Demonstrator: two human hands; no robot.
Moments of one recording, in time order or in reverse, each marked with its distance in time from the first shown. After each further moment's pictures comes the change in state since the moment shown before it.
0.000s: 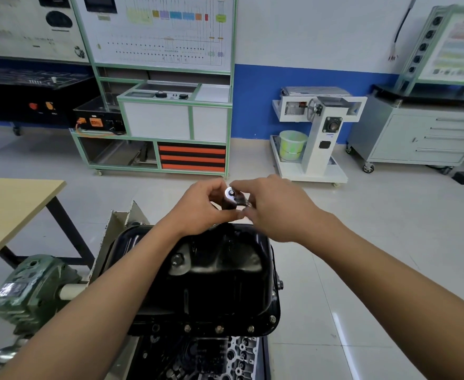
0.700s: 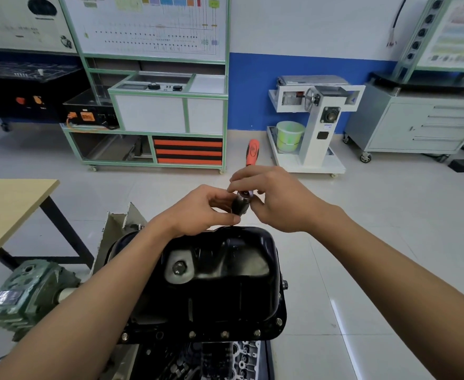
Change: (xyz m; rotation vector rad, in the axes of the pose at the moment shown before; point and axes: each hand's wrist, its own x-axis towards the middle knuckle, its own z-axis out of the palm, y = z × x) left_hand 0.010 -0.005 -0.014 -0.096 -0.267 -0.108; right_hand 0.025 0.023 0.007 0.197 0.084 -0.288
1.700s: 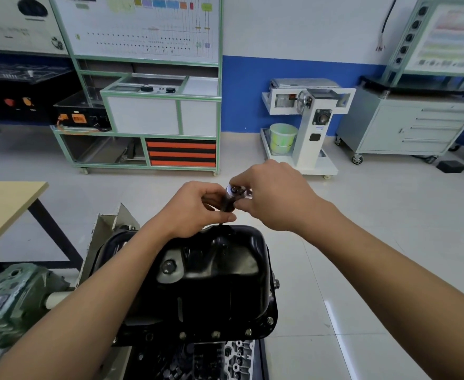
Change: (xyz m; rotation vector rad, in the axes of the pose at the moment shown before) left_hand 0.000 0.001 0.009 0.063 0.143 0.062; right_hand -0.001 -0.027 -0.014 -0.338 -0.059 0.308
